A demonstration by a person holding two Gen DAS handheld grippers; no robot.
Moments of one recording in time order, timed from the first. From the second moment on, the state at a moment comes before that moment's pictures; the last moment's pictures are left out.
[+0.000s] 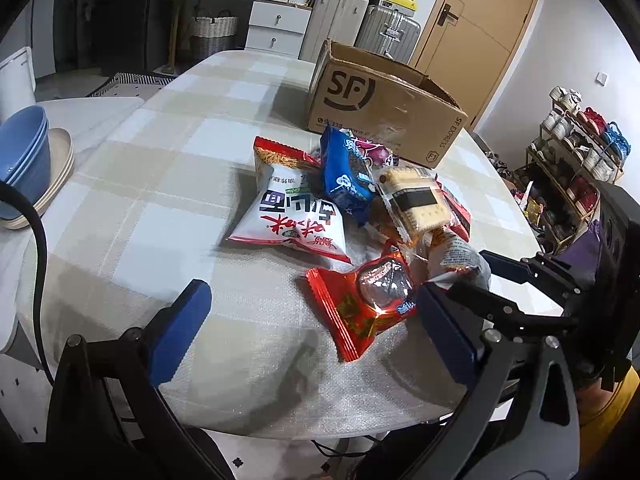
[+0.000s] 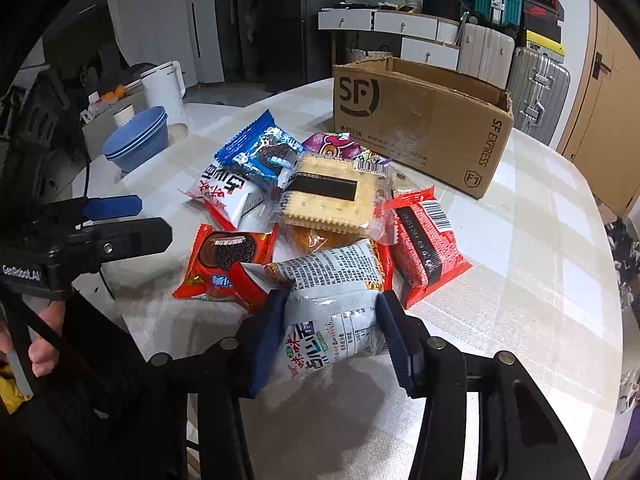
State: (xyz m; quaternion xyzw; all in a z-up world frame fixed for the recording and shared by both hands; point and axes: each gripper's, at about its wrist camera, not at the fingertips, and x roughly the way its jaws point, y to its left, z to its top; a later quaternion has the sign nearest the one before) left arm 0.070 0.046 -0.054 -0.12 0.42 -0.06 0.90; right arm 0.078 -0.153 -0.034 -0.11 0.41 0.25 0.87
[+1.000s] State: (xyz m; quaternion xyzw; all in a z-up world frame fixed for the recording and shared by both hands) left arm 0.072 0.041 -0.062 -0.12 0.42 -0.07 0.90; right arm 0.087 -0.166 -0.048 -0.07 0.45 0.24 0.86
